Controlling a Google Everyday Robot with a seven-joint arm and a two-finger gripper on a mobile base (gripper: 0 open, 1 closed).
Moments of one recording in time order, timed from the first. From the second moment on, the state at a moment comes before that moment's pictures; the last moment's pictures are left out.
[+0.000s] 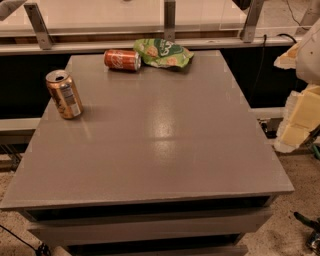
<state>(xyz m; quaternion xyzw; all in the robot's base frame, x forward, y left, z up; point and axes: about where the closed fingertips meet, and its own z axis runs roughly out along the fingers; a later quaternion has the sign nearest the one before) 0.438 -0.216 0.980 -0.60 0.78 -0.04 0.16</state>
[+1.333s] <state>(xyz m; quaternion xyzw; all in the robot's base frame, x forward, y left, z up) 0.600 -0.125 0.947 -0.65 0.73 -0.01 0.21</state>
